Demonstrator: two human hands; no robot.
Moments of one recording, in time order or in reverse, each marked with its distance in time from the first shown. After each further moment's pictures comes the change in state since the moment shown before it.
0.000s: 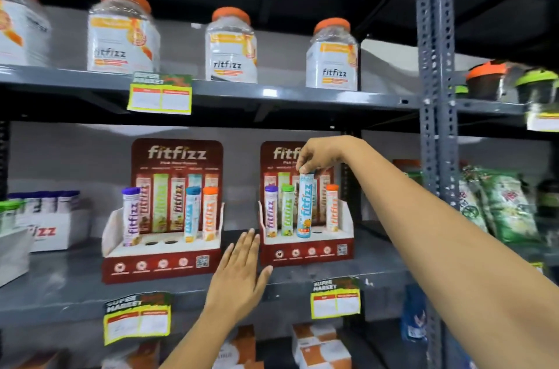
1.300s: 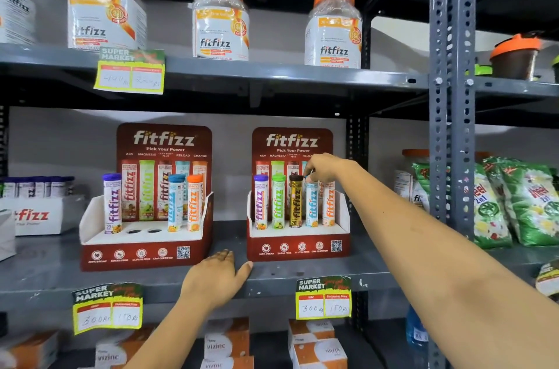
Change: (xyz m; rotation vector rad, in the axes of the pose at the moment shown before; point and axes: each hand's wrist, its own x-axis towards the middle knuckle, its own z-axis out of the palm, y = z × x) left_hand 0.022 -0.004 0.019 0.128 -0.380 -0.282; right_hand 0.071 0.100 0.059 -0.237 0.092 0.064
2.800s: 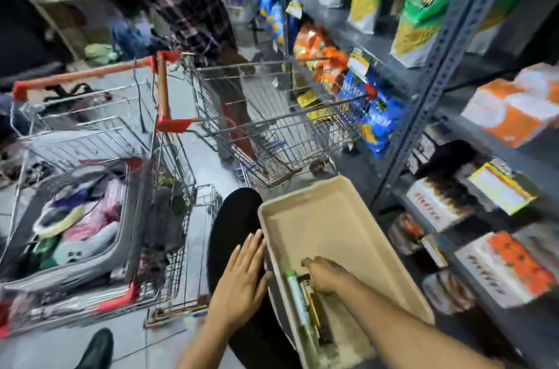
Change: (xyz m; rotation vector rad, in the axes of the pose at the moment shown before) left_hand -0.773 -0.279 0.124 -0.013 -0.070 -1.103; right_hand -0.520 -0.693 0.490 0.093 -1.188 -1.311
